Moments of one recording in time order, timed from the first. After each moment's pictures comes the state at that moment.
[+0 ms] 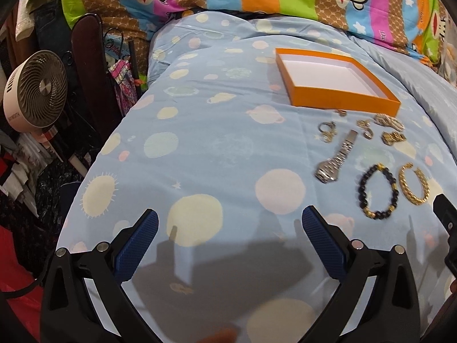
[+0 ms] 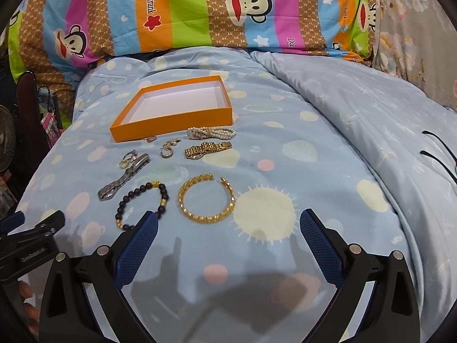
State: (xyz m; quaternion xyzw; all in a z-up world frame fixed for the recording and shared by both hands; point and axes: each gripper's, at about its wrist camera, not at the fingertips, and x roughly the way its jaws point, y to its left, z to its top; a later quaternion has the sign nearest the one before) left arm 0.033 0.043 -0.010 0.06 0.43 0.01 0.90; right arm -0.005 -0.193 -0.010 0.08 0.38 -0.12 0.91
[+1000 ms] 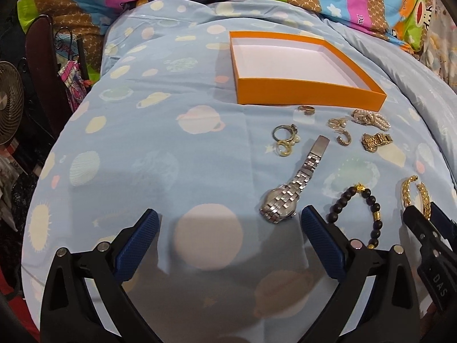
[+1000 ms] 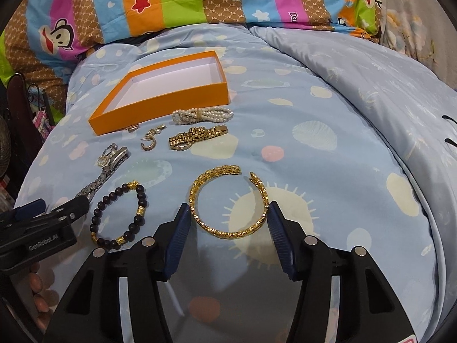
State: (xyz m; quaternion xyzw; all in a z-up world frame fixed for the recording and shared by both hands) left arm 0.085 -0.010 -0.036 0.06 0.47 -0.07 0.88; right arm 0.018 -0.215 -0.036 0.11 0.42 -0.11 0.89
